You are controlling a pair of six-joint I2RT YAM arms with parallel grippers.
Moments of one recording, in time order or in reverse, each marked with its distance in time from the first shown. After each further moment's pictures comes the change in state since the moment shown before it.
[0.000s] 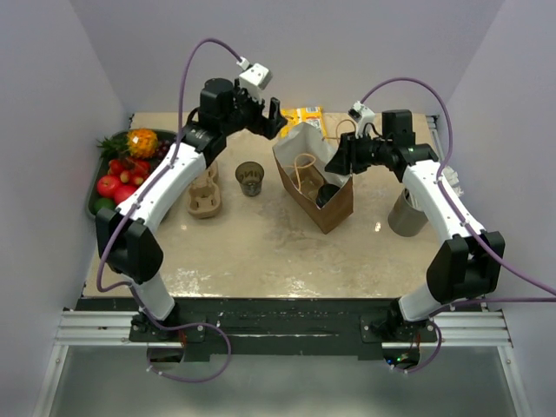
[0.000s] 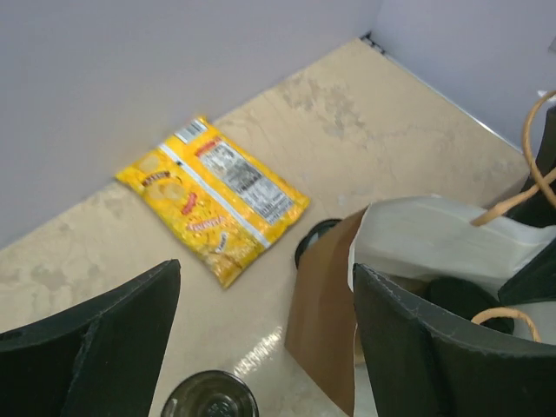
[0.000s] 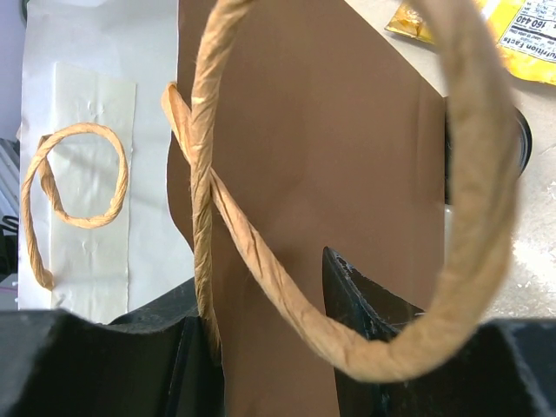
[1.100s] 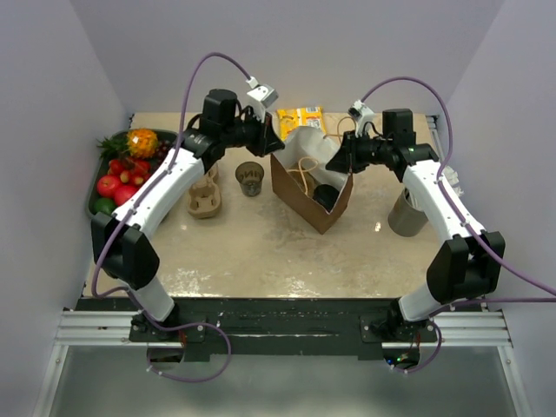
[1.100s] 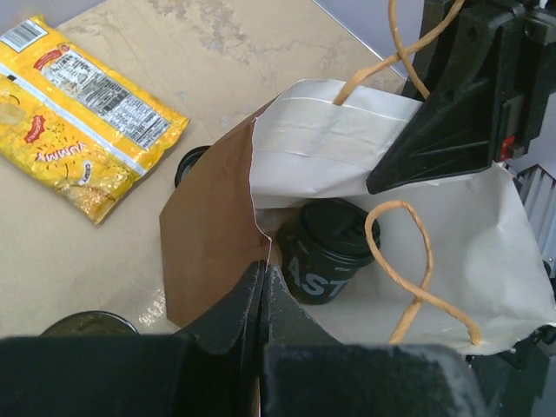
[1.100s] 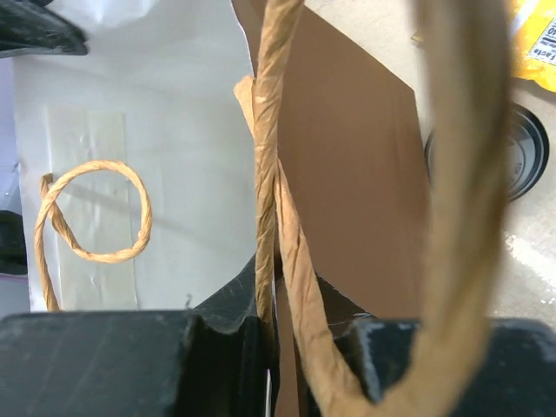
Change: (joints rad) left arm -0.007 -0.028 -0.057 -0.196 0.270 -0.085; right arm -0.001 -0.001 0.002 0.017 -0.055 0.018
